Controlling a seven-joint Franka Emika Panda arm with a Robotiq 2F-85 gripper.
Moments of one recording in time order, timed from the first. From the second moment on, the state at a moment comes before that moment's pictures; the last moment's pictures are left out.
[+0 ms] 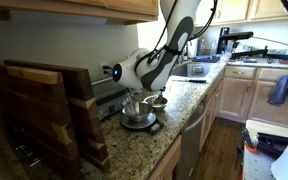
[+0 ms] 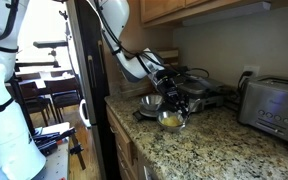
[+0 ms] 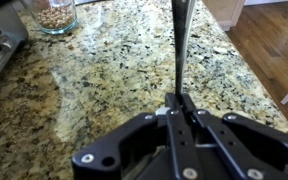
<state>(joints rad) 0.04 0.48 0.01 -2.01 -1.17 1.90 -0.61</state>
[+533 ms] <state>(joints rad) 0.04 0.50 0.02 -2.01 -1.15 1.90 -0.60</state>
